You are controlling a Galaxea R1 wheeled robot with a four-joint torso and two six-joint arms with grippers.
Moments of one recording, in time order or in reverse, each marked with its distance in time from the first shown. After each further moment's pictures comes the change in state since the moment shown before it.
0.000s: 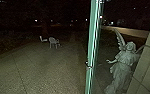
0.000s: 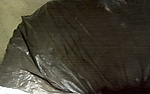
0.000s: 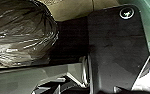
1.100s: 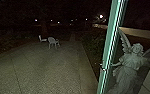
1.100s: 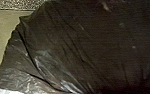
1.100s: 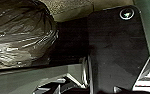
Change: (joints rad) left arm -0.002 0.000 0.000 0.000 0.000 0.000; right arm 0.000 0.000 0.000 0.000 0.002 0.000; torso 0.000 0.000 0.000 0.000
